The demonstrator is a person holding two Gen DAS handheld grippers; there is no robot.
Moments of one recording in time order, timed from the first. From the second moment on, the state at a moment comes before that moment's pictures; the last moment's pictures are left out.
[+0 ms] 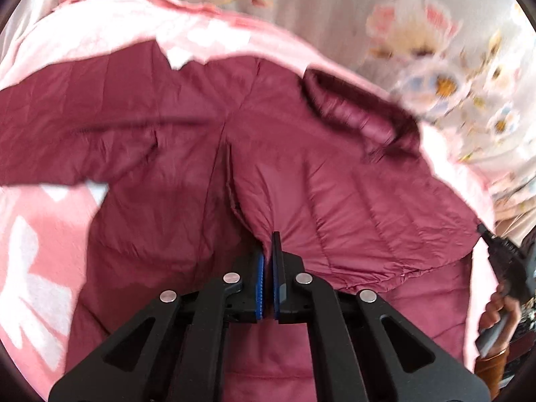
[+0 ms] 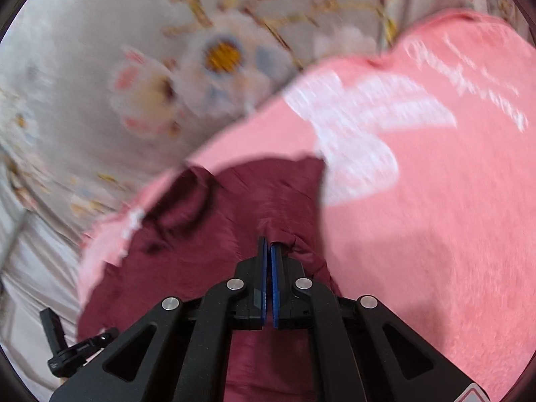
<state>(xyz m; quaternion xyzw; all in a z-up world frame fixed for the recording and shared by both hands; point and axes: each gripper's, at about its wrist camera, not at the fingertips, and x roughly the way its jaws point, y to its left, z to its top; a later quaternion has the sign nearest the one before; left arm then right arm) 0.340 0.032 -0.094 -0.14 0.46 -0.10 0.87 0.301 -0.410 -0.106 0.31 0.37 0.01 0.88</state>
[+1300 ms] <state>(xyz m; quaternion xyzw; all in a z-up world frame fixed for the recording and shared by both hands) 0.325 0.029 -0.112 -0.12 0.42 -0.09 0.89 0.299 -0.185 -0.128 0.06 0.44 0.04 0.89</state>
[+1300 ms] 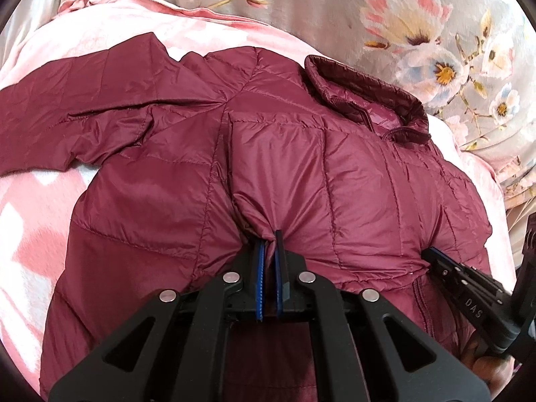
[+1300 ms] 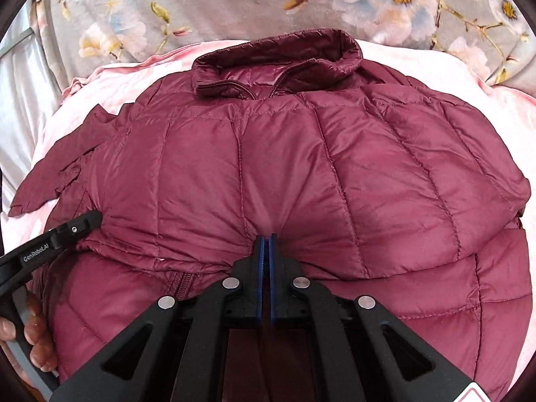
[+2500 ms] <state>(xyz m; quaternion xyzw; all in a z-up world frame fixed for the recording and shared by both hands) 0.304 0.440 -0.059 -0.34 0.33 0.27 0.83 0.302 -0.184 -0.127 0.06 0.44 0.04 0.89</state>
